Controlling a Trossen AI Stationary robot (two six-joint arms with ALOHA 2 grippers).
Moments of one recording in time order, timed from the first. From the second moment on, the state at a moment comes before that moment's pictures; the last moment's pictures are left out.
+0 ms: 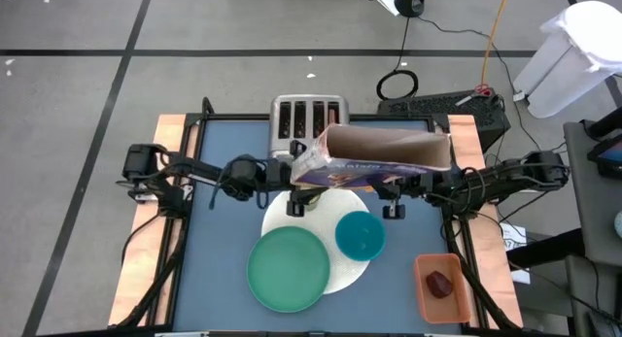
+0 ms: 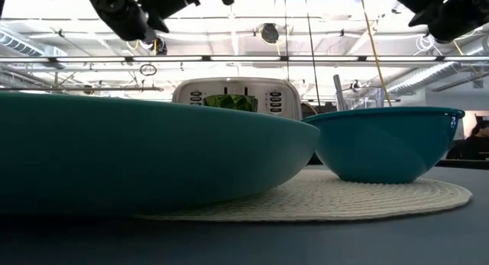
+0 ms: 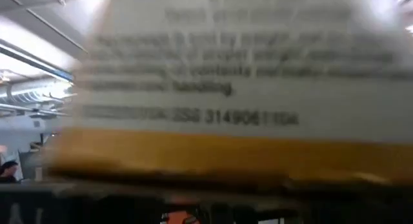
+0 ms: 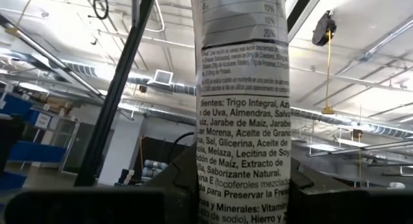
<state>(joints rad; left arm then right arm) 0.01 1.70 0.89 1.35 0.17 0.16 0.01 1.19 0.41 1.45 -0.05 -0.18</state>
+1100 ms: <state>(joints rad) 0.01 1.72 0.98 1.34 0.16 0.10 0.01 1.19 0.41 1.43 -0.05 -0.18</state>
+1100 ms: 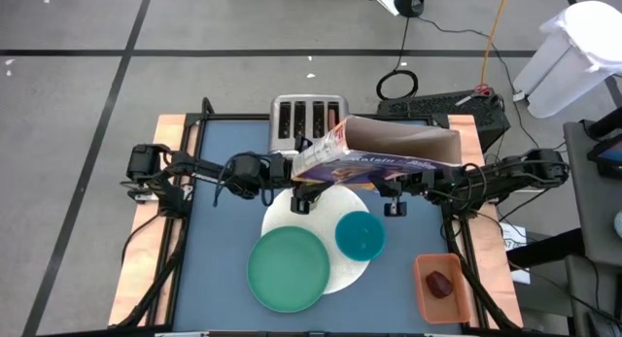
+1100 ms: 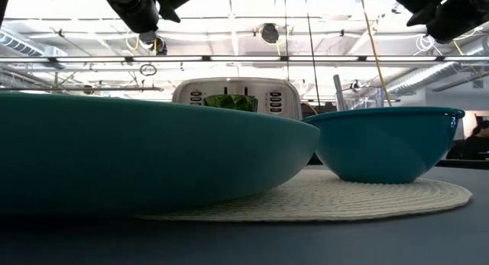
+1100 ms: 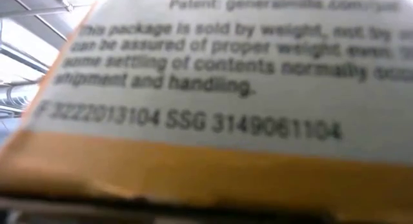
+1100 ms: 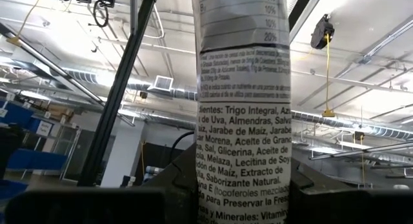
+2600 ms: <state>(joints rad) 0.01 1.71 0.98 1.34 0.14 0.13 0.01 1.18 0.41 1.34 -0.05 -0.14</state>
